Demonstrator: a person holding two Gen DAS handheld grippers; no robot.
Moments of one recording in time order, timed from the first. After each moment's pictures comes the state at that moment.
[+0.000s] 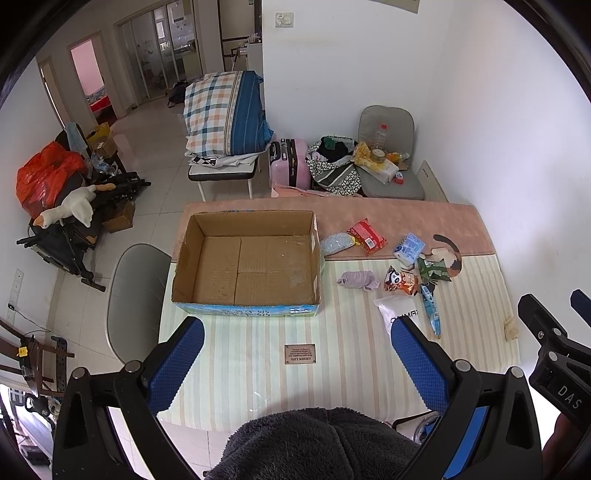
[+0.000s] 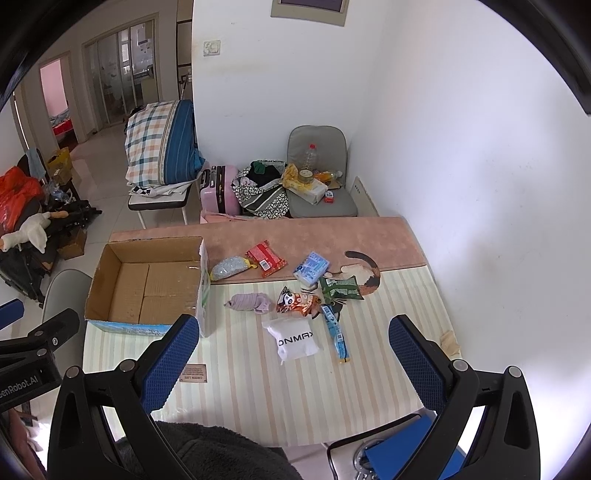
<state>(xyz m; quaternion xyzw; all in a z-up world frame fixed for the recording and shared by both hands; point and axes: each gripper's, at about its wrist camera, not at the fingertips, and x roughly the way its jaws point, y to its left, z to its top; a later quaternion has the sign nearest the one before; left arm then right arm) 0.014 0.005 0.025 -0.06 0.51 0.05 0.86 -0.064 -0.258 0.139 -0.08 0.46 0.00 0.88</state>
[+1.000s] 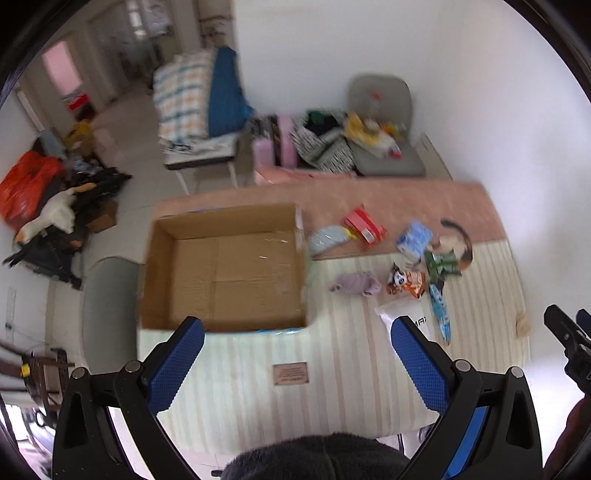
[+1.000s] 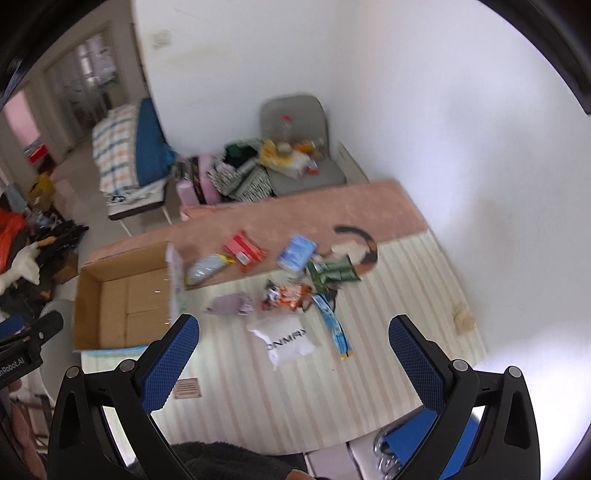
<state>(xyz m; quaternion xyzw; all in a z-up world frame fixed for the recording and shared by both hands) 0.121 -0.017 -0.064 -0.03 0.57 0.02 0.82 0.017 -0.316 0.067 0.00 0.52 -0.05 0.85</state>
